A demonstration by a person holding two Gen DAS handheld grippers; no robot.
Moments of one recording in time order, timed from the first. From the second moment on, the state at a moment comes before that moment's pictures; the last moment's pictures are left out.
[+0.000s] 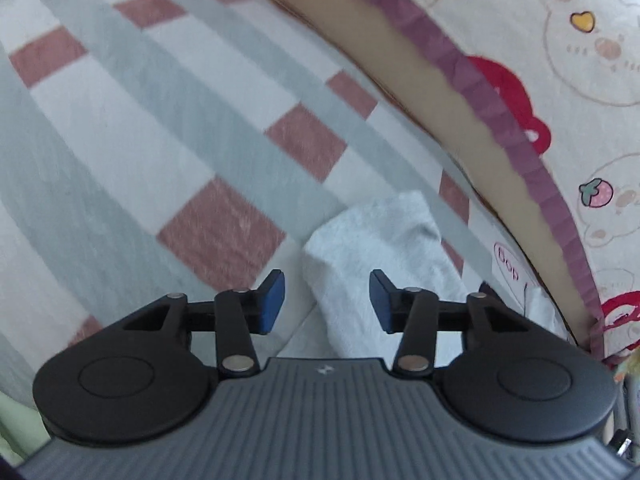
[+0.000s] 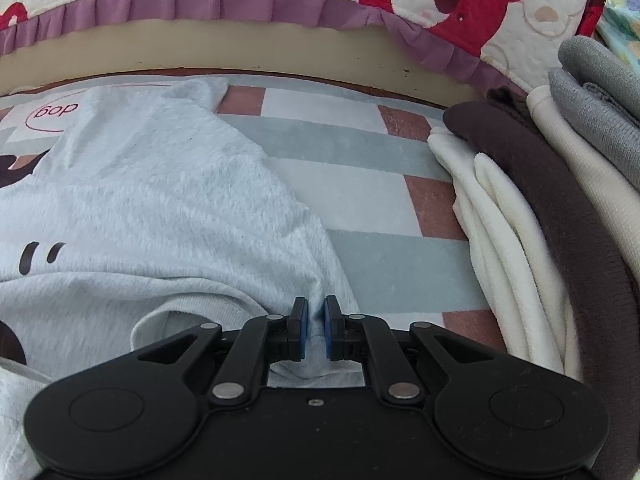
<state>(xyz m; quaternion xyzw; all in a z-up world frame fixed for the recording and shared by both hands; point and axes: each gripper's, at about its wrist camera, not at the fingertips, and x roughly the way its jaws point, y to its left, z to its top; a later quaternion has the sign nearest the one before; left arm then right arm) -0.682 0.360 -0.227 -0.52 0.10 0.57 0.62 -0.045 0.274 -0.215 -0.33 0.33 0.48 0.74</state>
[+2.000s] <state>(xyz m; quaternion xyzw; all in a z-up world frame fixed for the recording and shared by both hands) -0.654 0.398 -0.234 -0.51 0.00 0.44 0.74 -0.047 0.365 -0.206 -0.24 0.32 0.58 0.71</state>
